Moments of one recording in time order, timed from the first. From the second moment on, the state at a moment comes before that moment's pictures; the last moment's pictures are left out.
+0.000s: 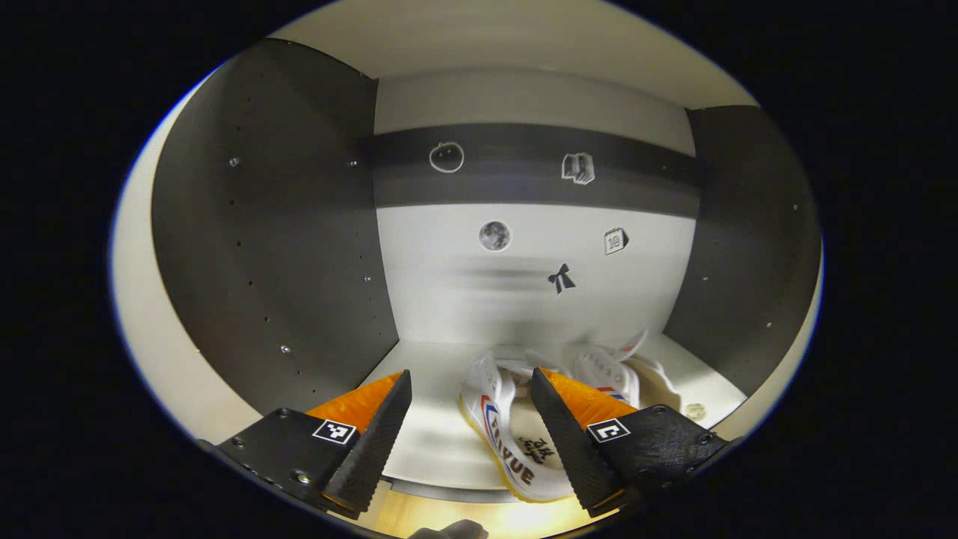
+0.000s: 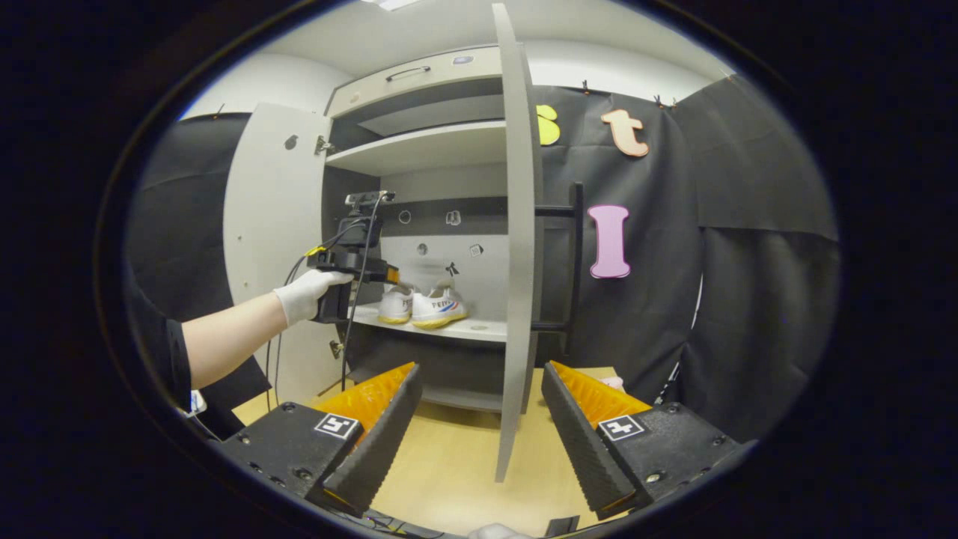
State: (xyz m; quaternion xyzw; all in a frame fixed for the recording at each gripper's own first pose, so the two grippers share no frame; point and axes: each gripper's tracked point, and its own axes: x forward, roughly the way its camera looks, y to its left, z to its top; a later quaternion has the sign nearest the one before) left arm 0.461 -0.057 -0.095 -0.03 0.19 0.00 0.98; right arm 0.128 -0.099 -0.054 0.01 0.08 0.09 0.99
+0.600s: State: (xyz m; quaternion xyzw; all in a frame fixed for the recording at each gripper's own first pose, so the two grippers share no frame) left arm 0.323 -0.081 -0.010 0.00 0.08 -0.04 1.00; right arm 0.104 -0.071 -0.025 0.01 0.04 0.07 1.00
